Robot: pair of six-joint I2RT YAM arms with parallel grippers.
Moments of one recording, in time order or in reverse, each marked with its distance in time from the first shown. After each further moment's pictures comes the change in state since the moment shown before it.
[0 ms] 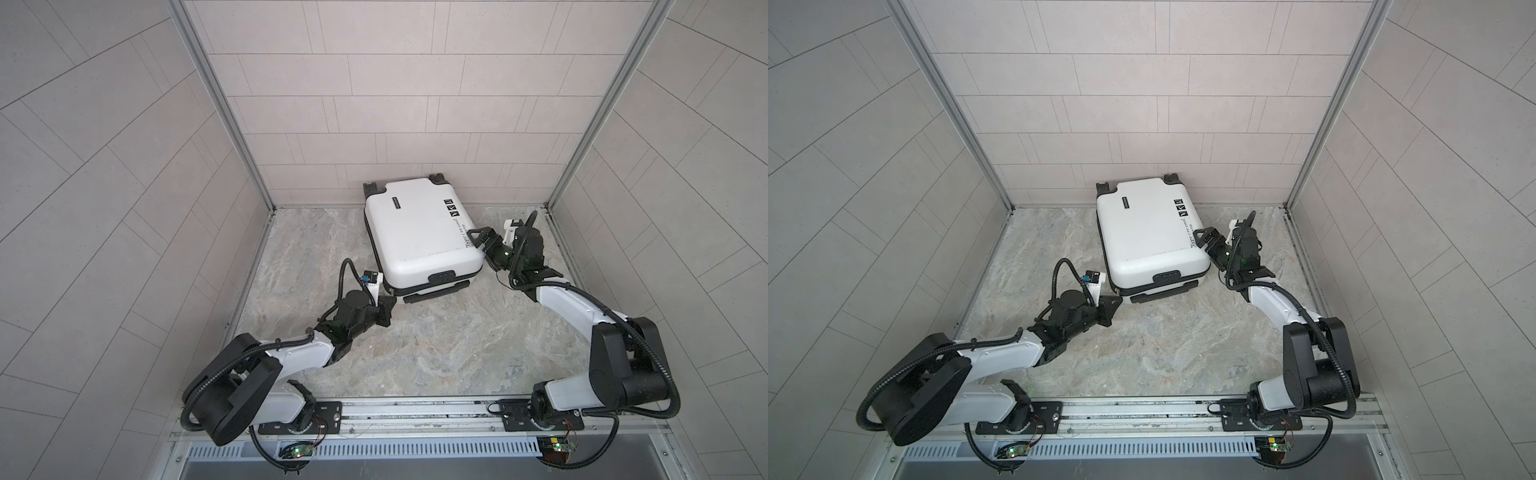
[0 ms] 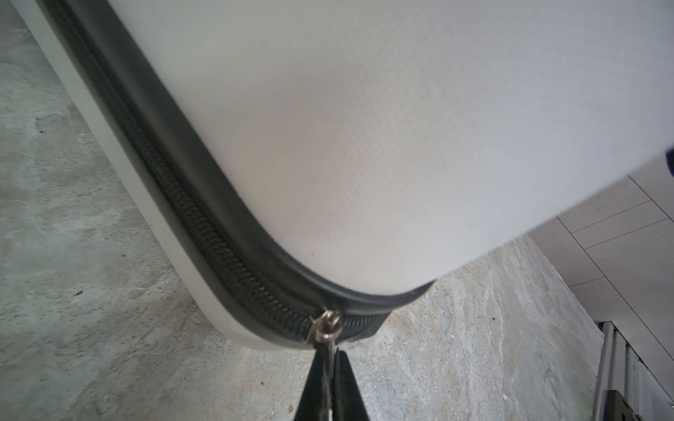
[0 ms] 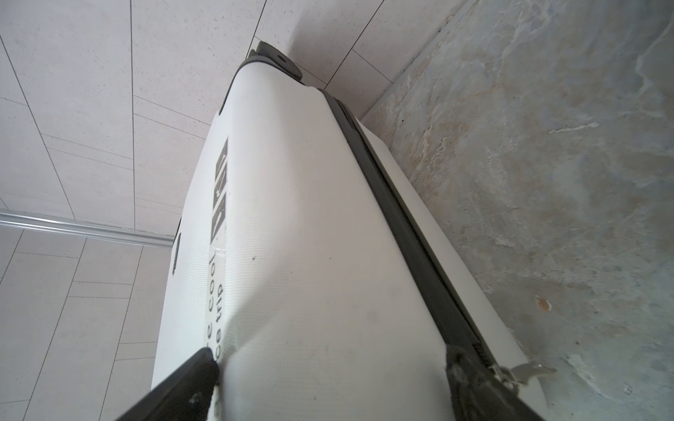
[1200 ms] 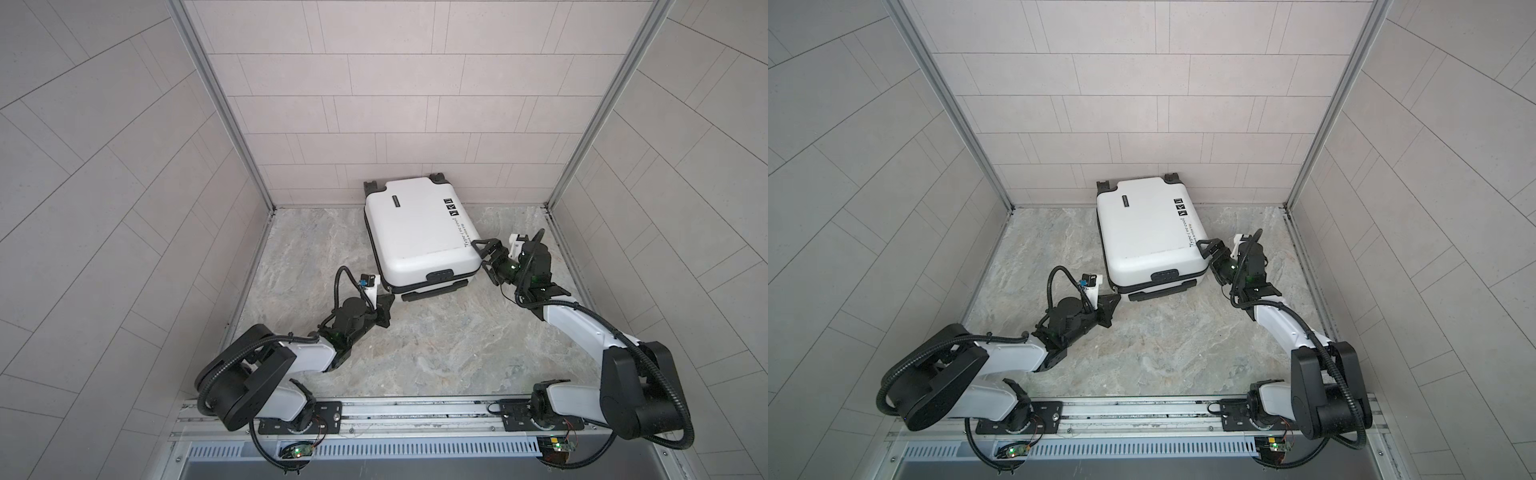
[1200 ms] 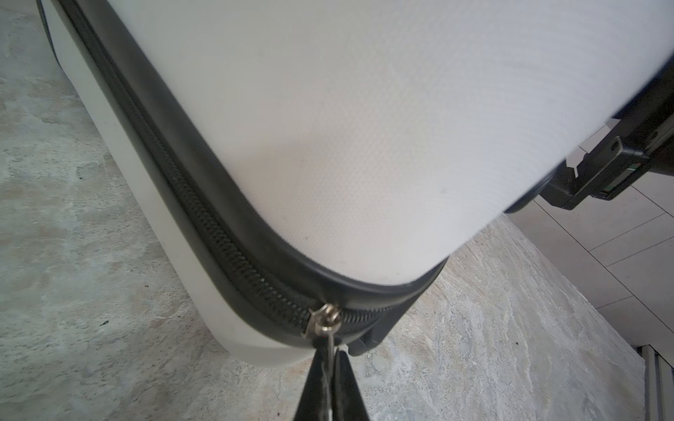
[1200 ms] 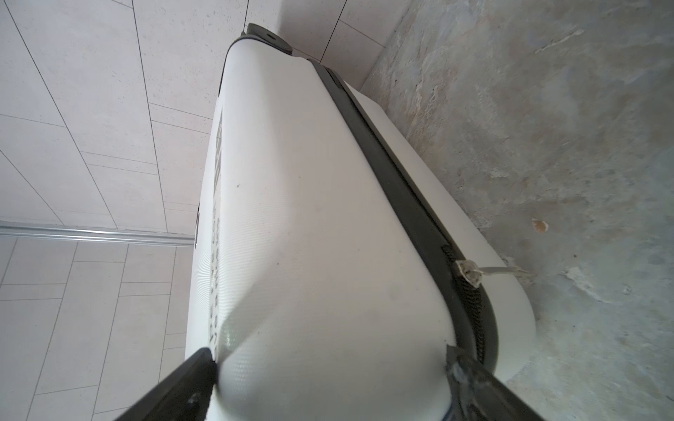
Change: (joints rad) left arm -0.014 0.082 -0.082 0.273 -0.084 0.054; right arm -0.016 -0.140 -0.192 0.081 -0.064 0.150
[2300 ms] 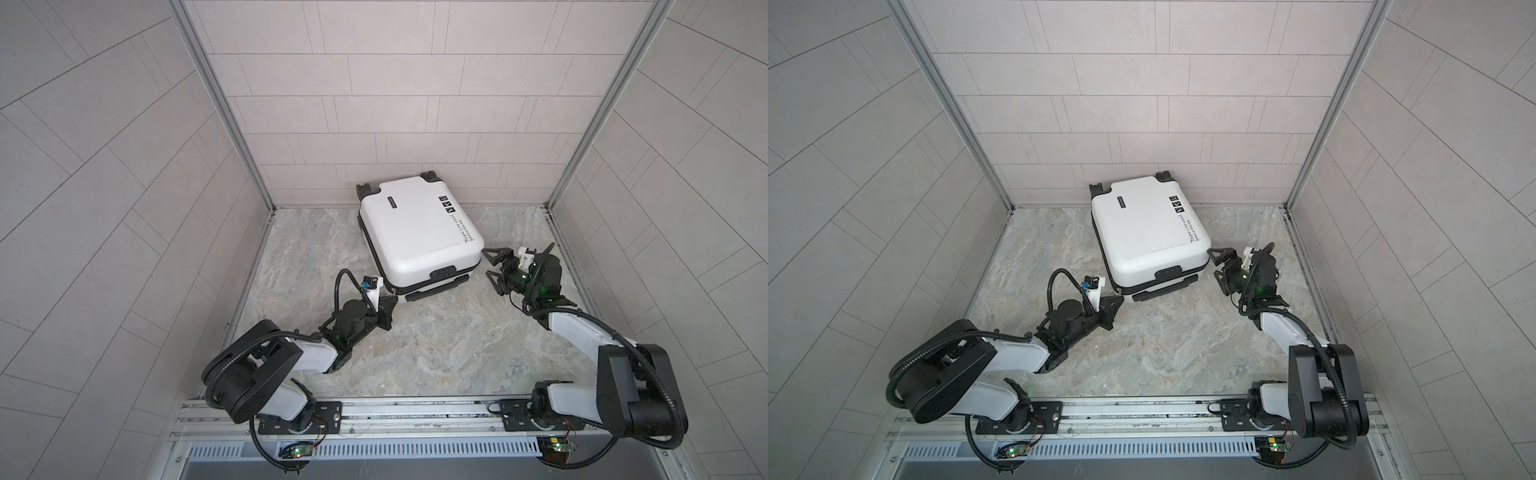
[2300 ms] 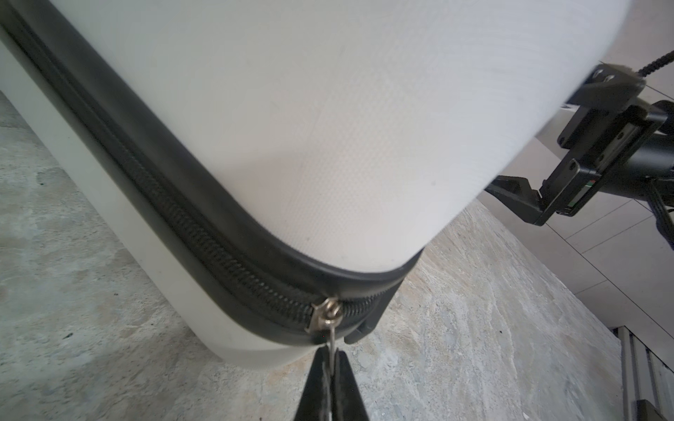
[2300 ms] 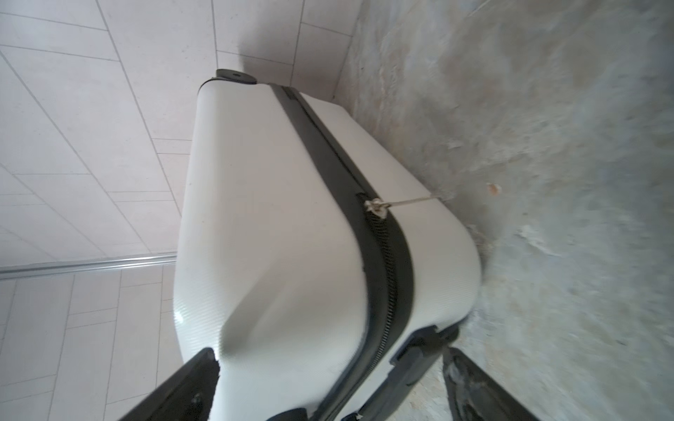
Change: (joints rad) left arm -0.014 0.043 -0.018 0.092 0.042 0.012; right arm -0.146 -0.027 -0.119 0.042 -0.136 0.090
